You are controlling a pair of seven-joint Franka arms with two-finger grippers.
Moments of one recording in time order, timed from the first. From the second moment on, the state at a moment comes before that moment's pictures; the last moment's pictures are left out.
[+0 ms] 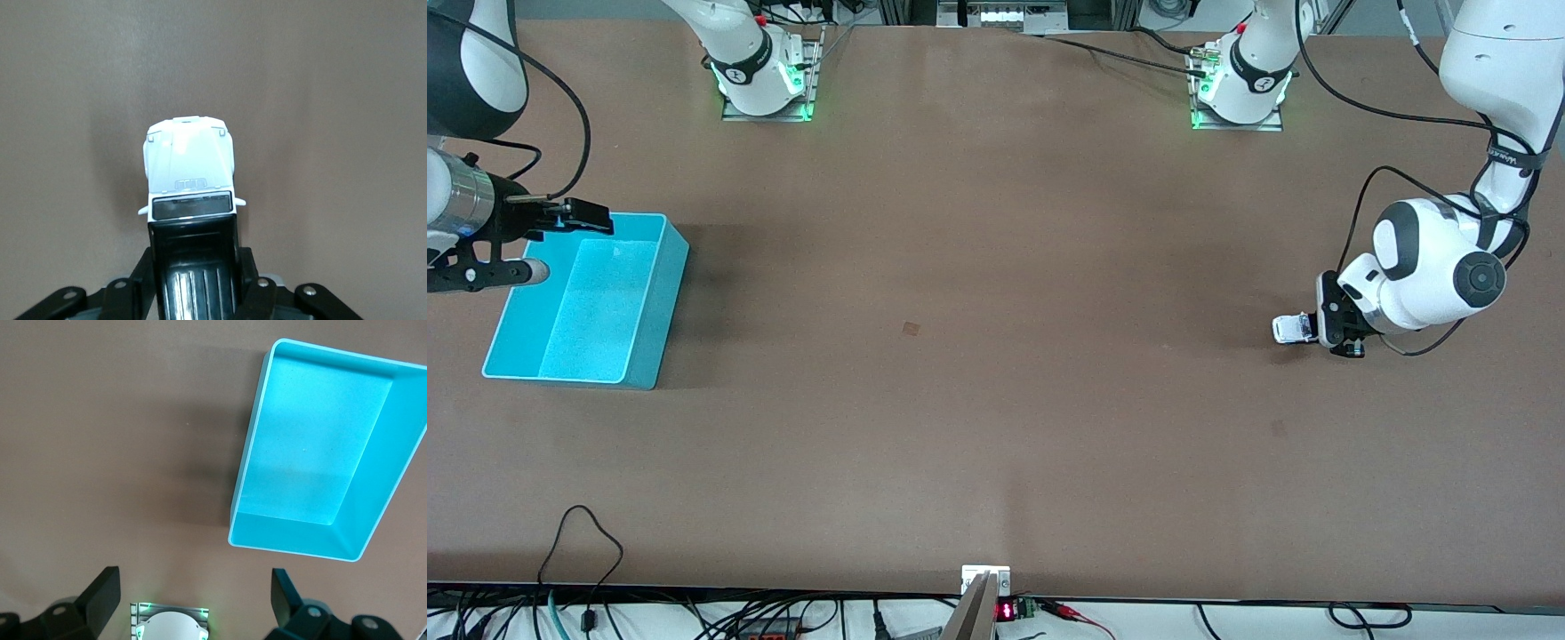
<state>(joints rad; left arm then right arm) 0.27 0.46 -0.09 -2.09 0.04 2.42 1.71 -0.03 0.13 0.00 -1.64 -0.06 1.50 -0.15</state>
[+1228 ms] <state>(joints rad) 0.37 0.47 -0.10 -2.07 0.08 2.42 1.79 -0.03 0.13 0.00 -1.64 -0.06 1.50 -0.15</state>
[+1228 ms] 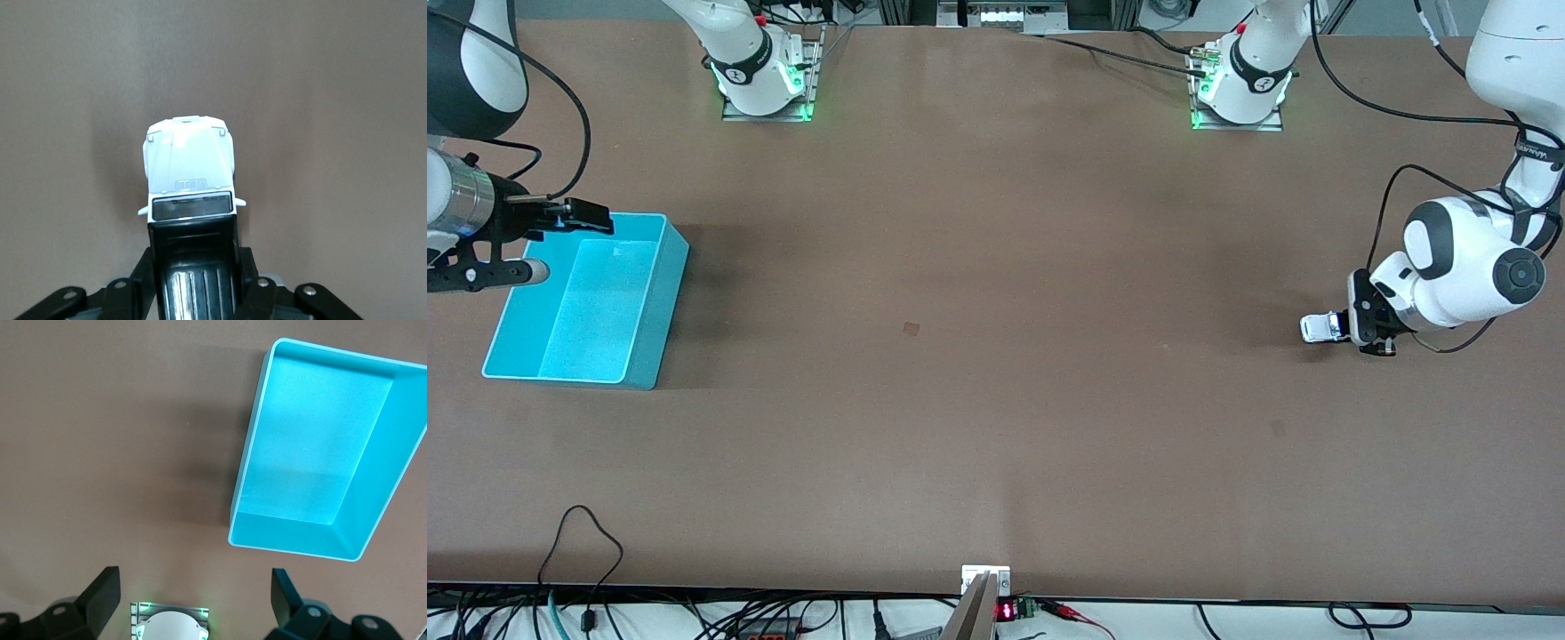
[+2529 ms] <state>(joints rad) 0.49 0.49 -0.21 -1.98 0.14 2.29 1.85 -0.03 0.13 0.00 -1.64 -0.06 1.50 -0.15</state>
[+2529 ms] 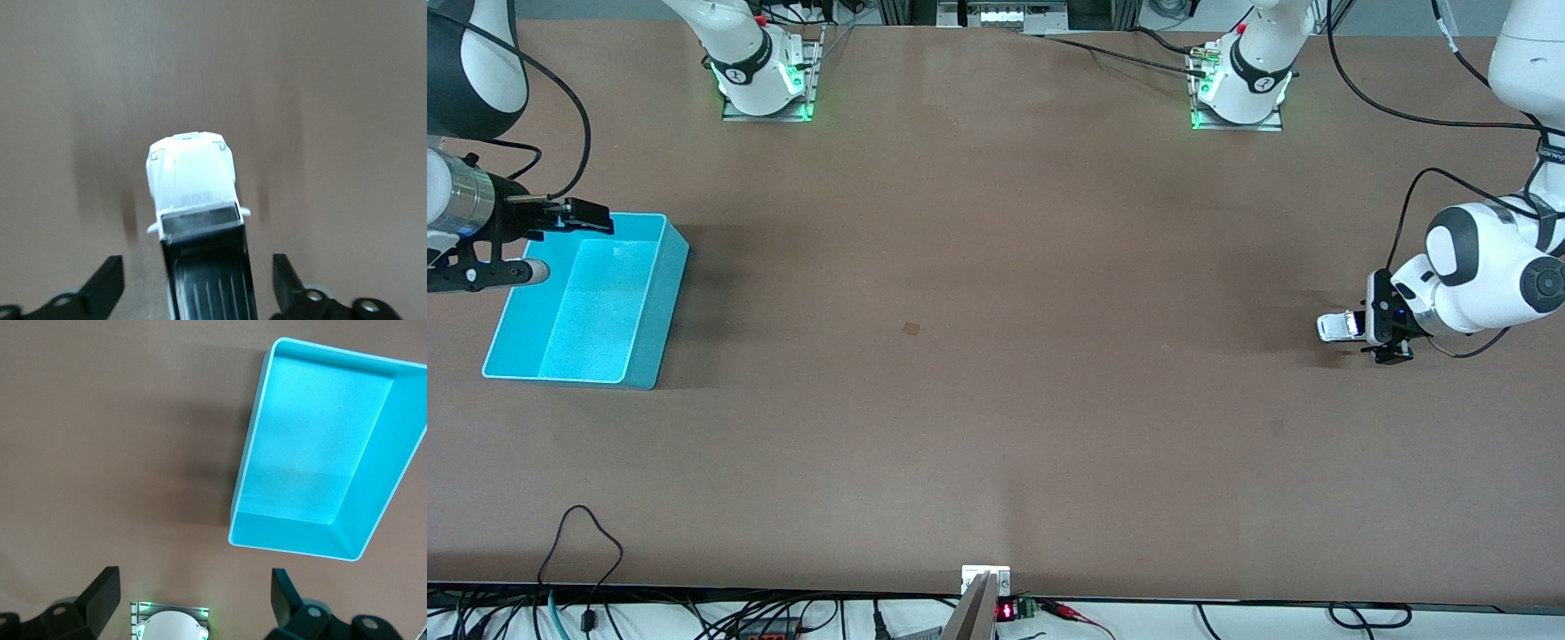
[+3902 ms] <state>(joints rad) 0.29 0.39 -0.32 -1.91 0.09 2.16 1.69 -0.03 0.13 0.00 -1.64 -0.06 1.48 -0.15</state>
